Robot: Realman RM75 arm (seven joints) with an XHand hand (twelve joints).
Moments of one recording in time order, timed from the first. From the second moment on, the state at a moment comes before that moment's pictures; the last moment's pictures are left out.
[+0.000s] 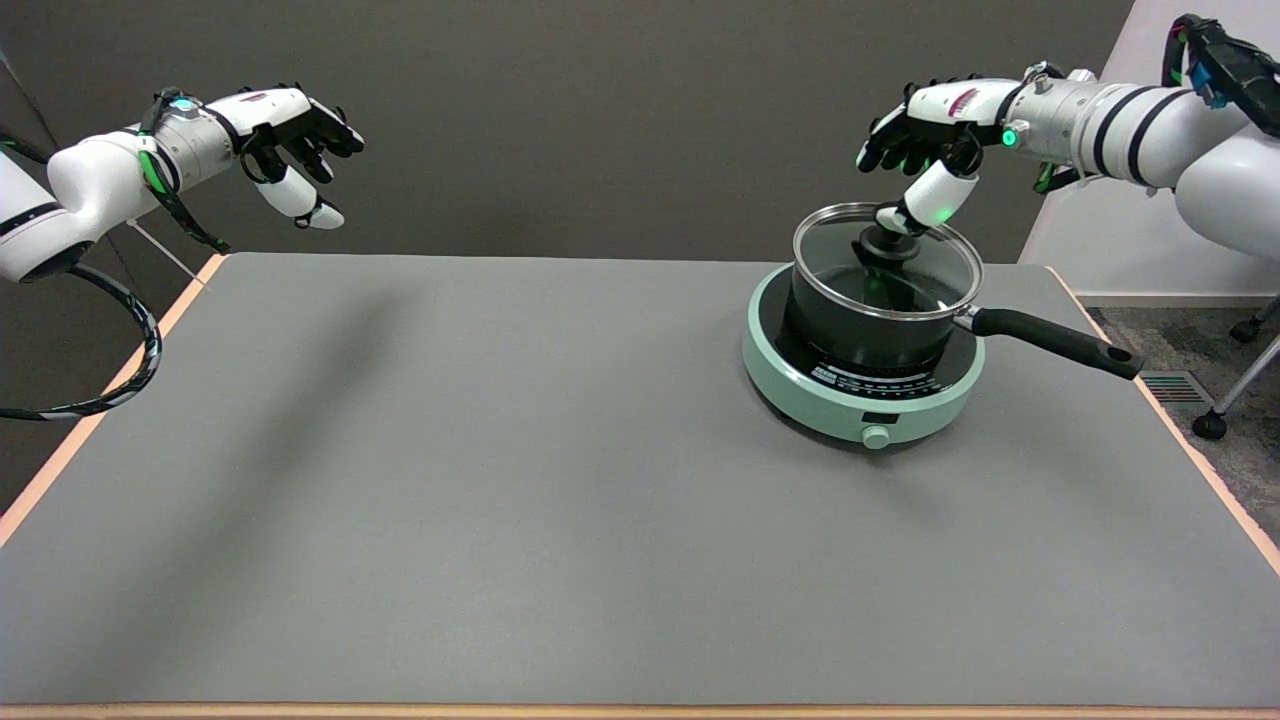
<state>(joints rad) 0.77 -0.34 -2.13 1.57 0.84 -0.56 0.44</state>
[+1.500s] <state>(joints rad) 0.79 -0.34 -2.19 1.60 0.79 -0.65 0.43</state>
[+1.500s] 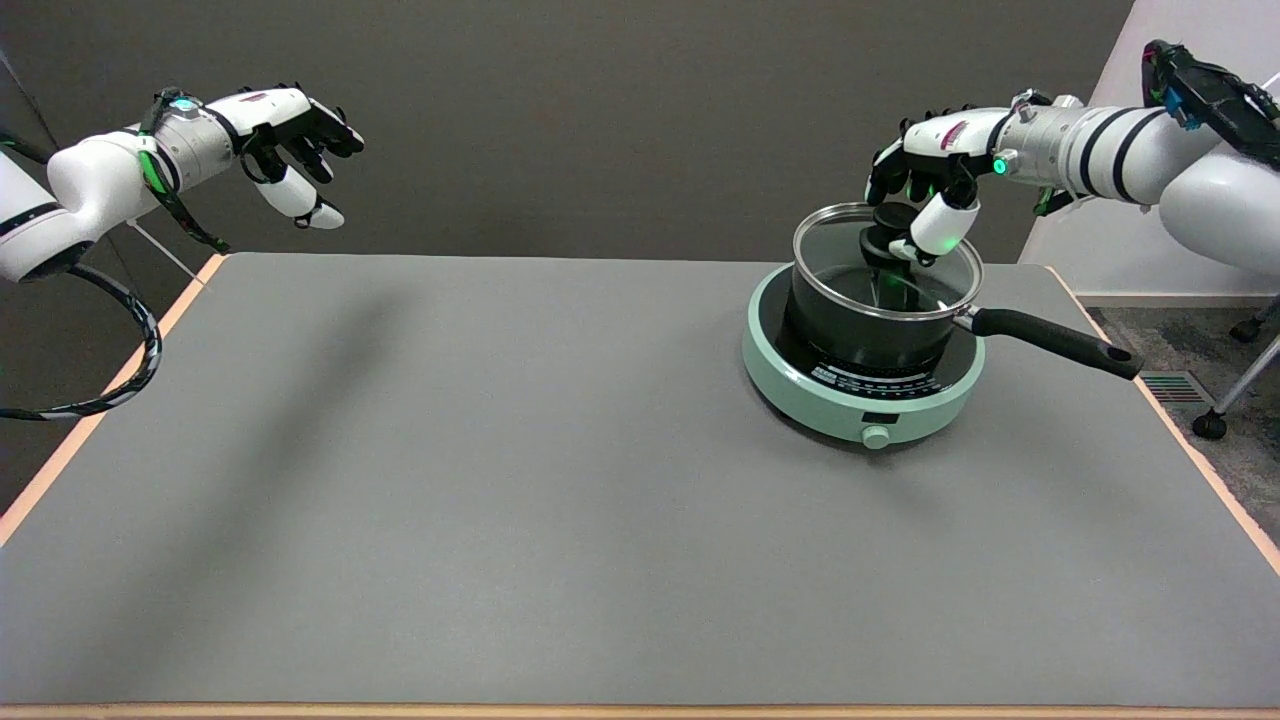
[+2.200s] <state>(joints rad) 0.78 -0.34 -2.19 1.60 0.78 -0.65 0.43</state>
